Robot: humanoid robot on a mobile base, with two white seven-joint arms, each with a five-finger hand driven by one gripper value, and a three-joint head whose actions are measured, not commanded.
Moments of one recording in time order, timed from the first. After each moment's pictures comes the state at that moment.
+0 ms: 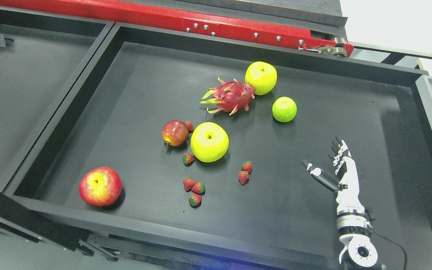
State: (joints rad) left arm 0.05 0.00 0.10 -0.05 -0.06 0.00 -0.21; right arm 0.11 -0.03 -0.08 -1.65 0.04 0.02 -0.02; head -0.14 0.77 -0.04
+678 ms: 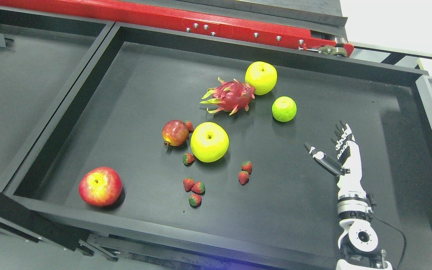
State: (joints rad) left arm 0.05 0.00 0.10 -0.05 -0.06 0.00 -0.21; right arm 0.05 -0.01 -0.09 -1.65 0.04 0.03 -0.02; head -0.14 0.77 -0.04
